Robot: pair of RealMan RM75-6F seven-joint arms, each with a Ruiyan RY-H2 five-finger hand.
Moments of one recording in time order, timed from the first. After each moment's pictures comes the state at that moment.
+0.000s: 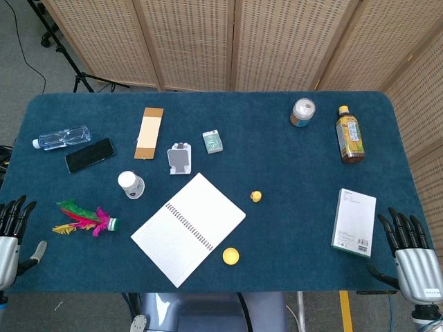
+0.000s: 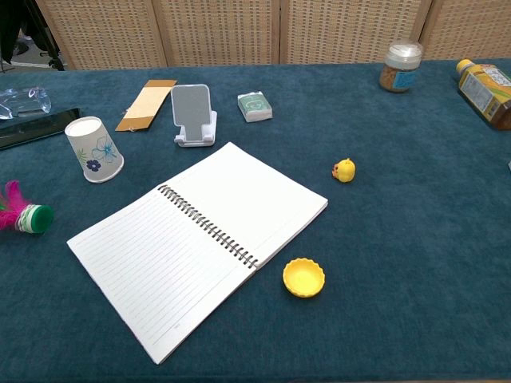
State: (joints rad) left arm 0.01 -1.19 -0.02 -1.64 1.62 1.65 0.10; right arm -0.03 -1.10 0.01 -1.70 -1.66 1.62 -0.13
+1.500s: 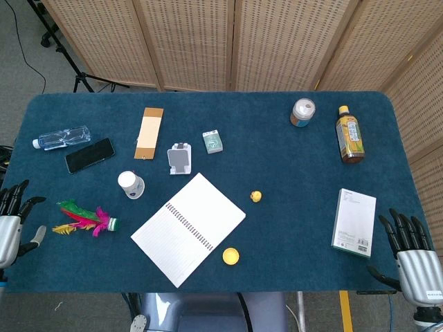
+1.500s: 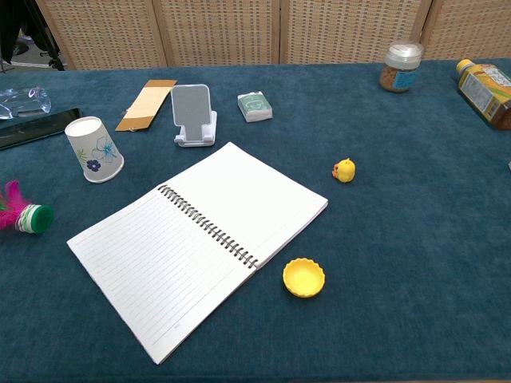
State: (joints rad) left arm -0.09 -1.06 -0.10 -1.78 1.44 1.45 0.15; right arm -0.04 -1.09 0.01 -1.70 -1.68 1.64 -0.11
